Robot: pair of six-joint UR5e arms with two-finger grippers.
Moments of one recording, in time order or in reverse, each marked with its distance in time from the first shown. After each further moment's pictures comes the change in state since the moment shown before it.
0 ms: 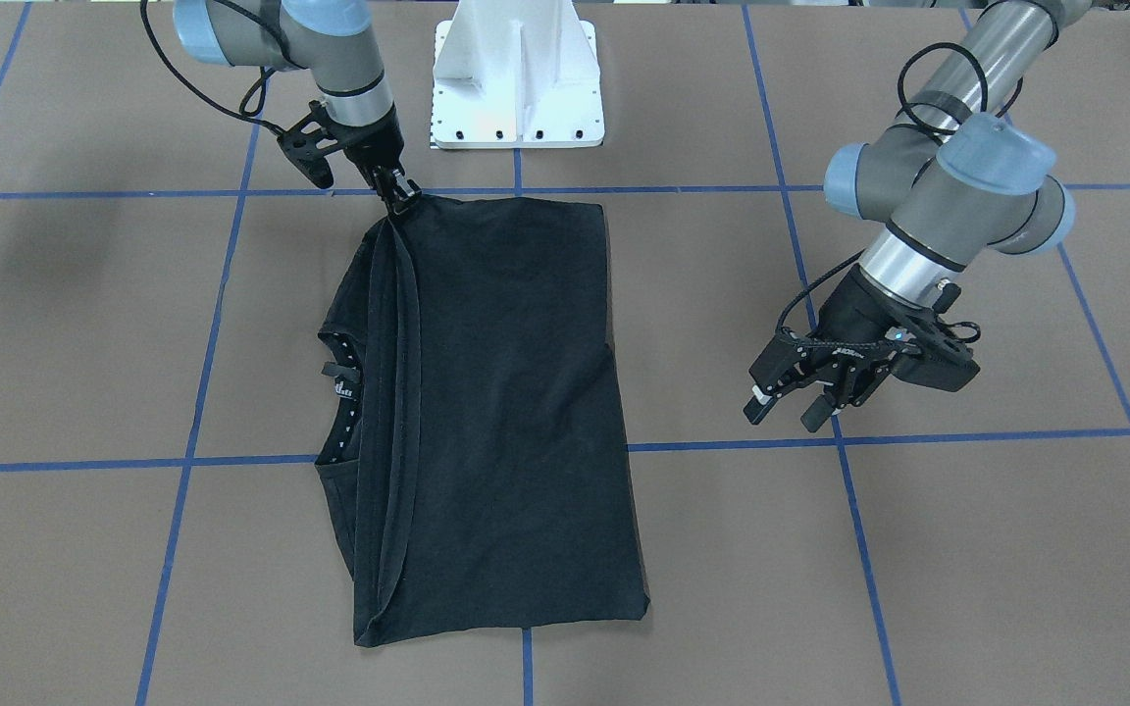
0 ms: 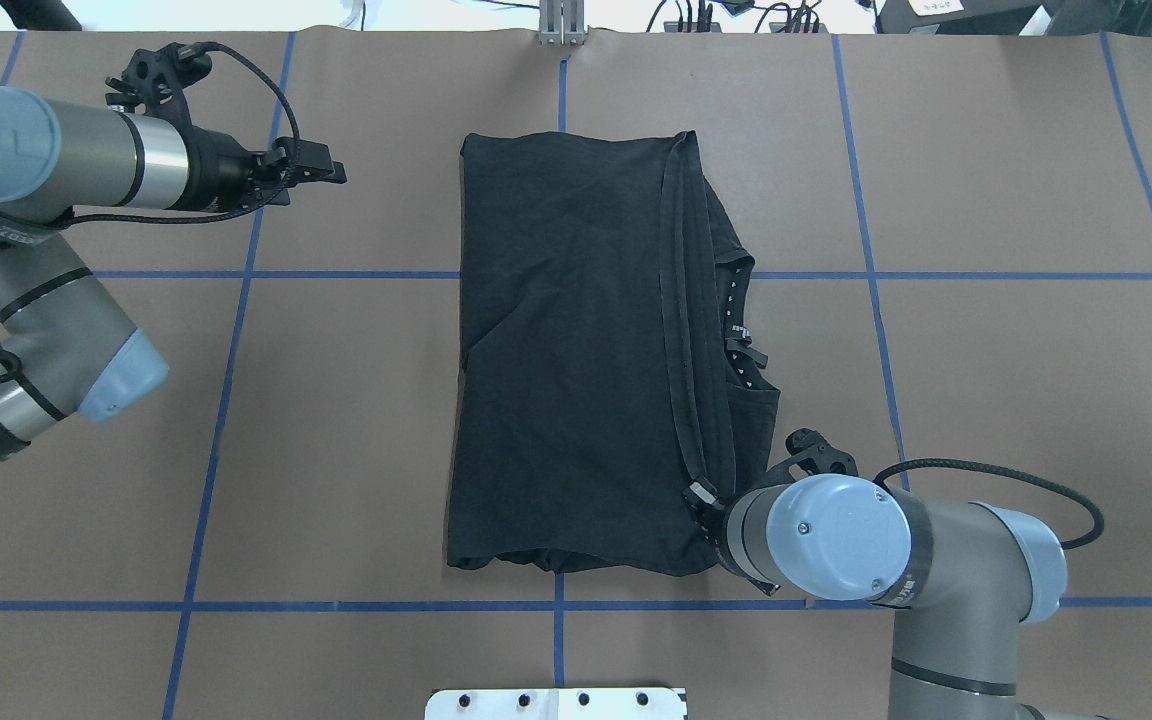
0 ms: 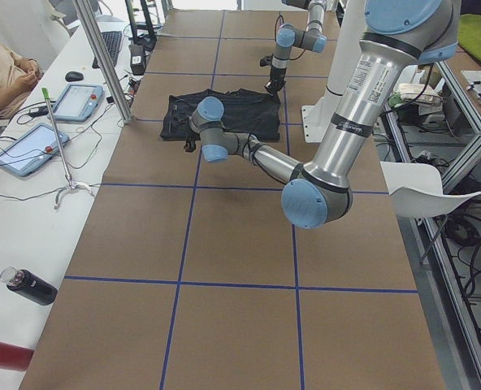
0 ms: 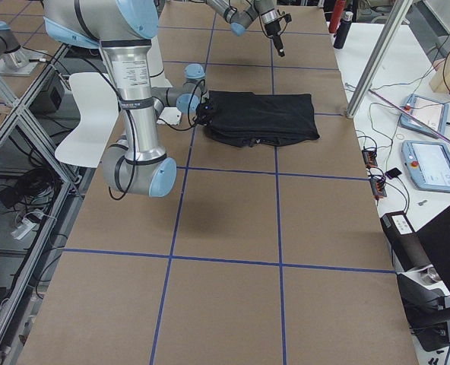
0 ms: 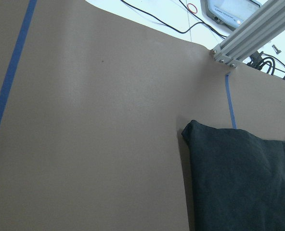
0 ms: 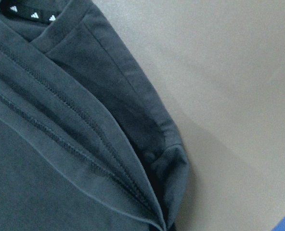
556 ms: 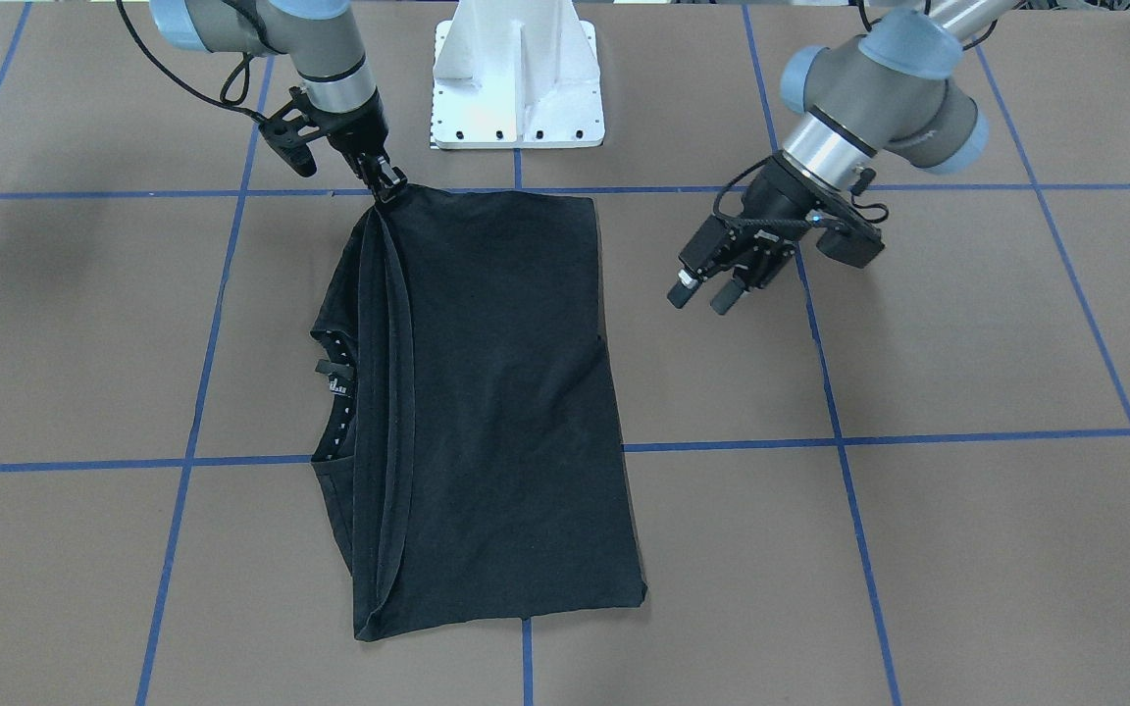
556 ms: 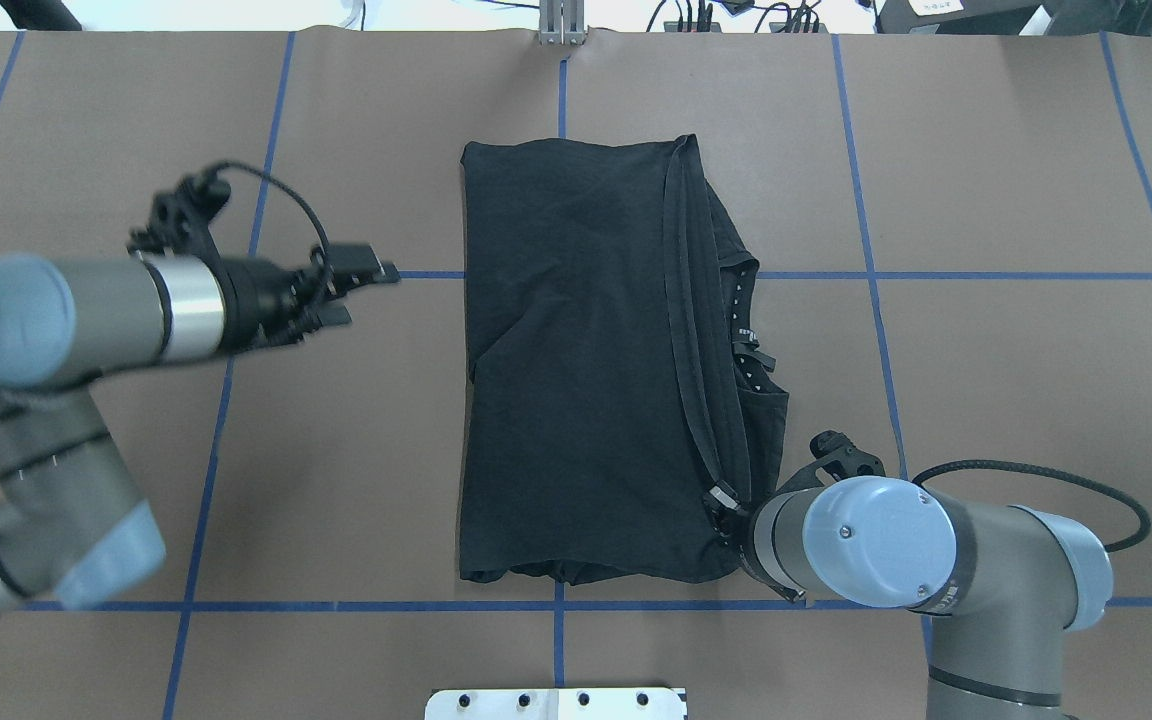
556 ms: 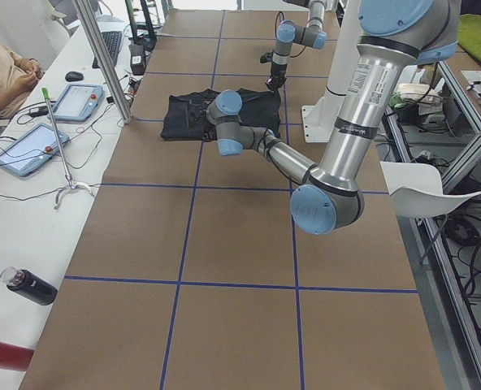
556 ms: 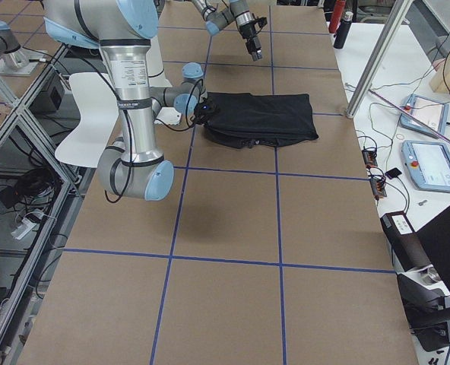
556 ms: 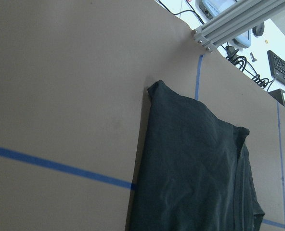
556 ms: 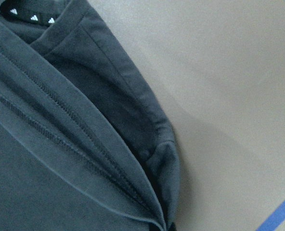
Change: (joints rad) left arm 0.298 0.153 -0.279 0.002 0.248 -0.395; right arm 0.001 -0.052 0.062 0.000 0.013 -0.006
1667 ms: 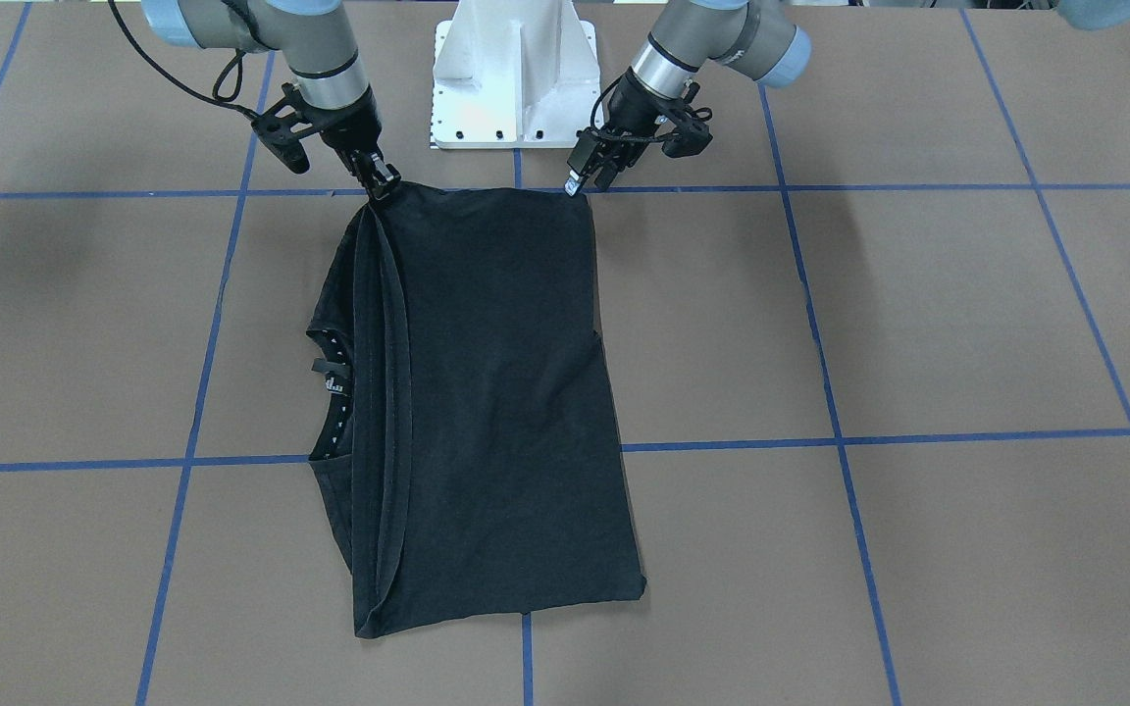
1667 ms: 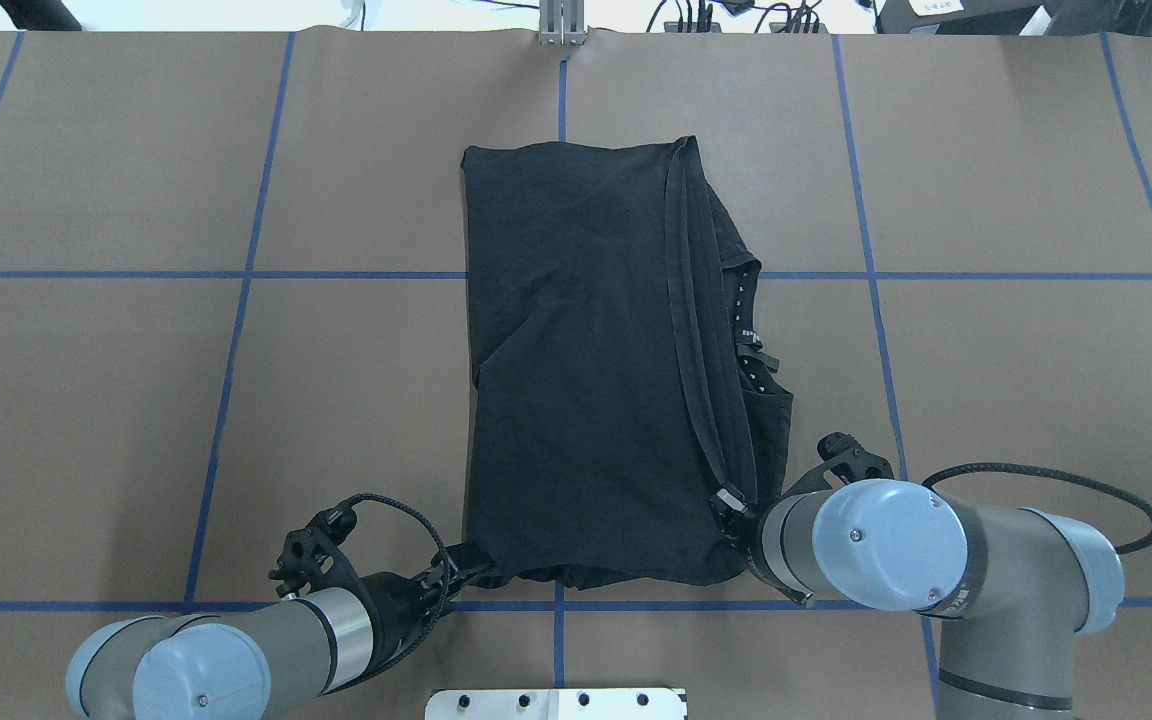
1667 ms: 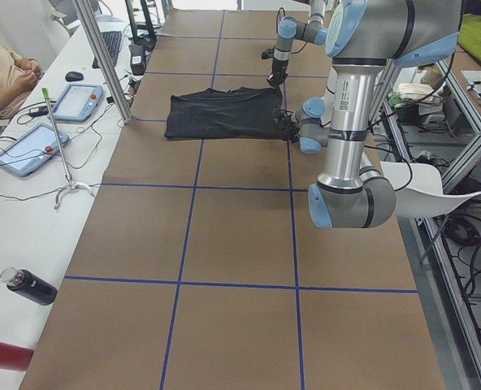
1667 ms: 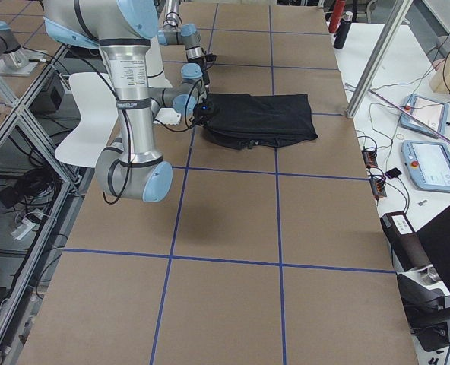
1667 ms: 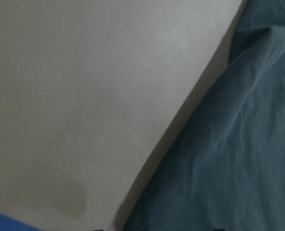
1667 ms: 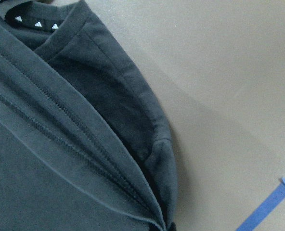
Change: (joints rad) left arm 0.493 0.005 -0.012 0.136 0.328 -0.362; right arm -0.001 -0.011 0.007 0.001 -0.002 -0.003
